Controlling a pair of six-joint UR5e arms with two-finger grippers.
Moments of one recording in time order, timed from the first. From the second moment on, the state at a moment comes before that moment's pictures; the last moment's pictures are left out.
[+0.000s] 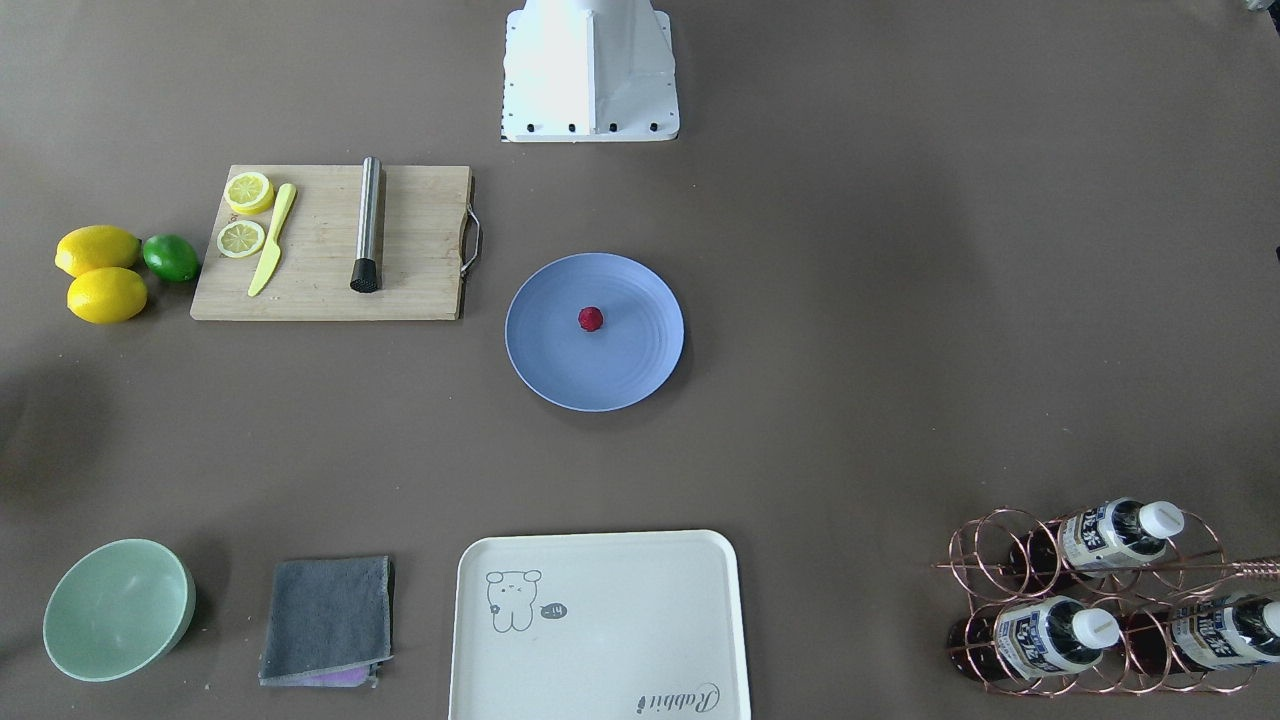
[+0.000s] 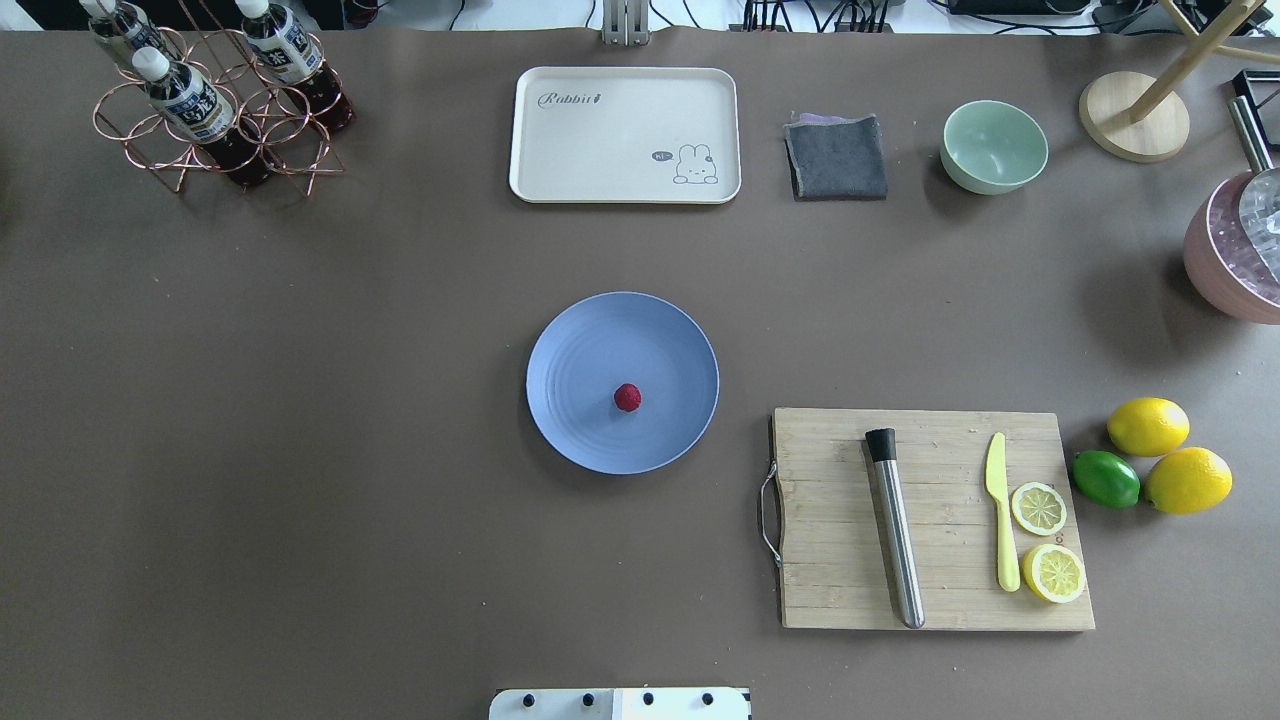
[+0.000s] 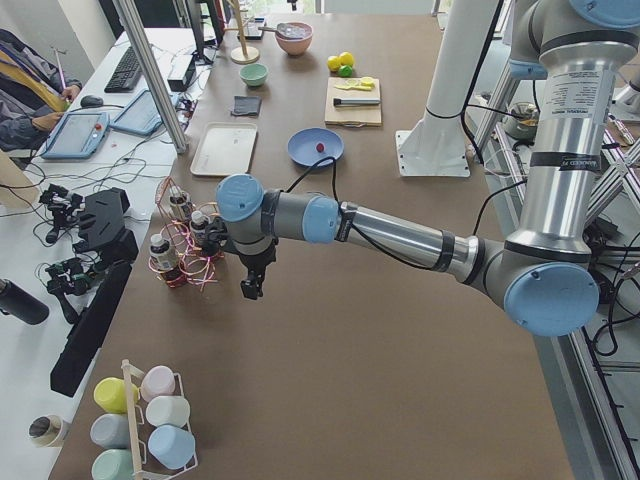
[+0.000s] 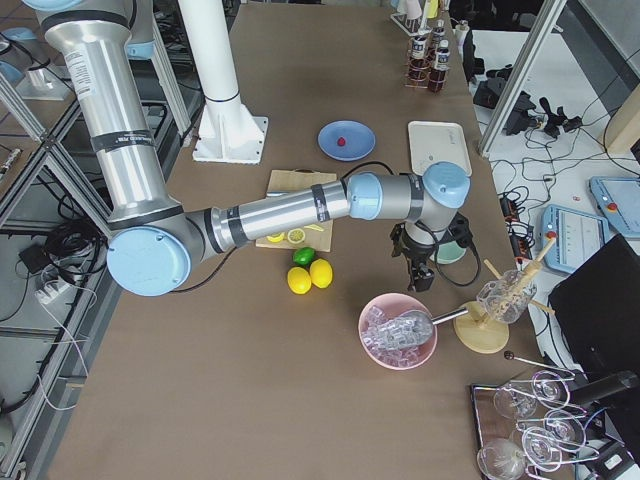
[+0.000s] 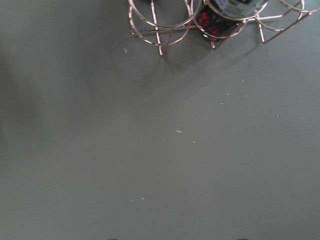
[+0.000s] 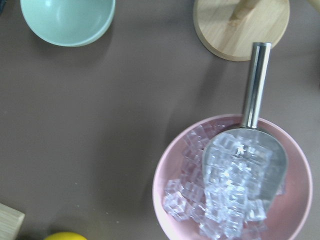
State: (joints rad) left arm -1.55 -1.65 -1.75 -1.38 -2.44 0.17; right arm 1.54 -1.31 1.57 -1.85 2.34 -0.35
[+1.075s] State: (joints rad) left arm -1.64 -1.57 -1.77 -1.36 -2.45 0.23; right arm 1.65 -1.48 1.62 -1.85 2.34 -0.47
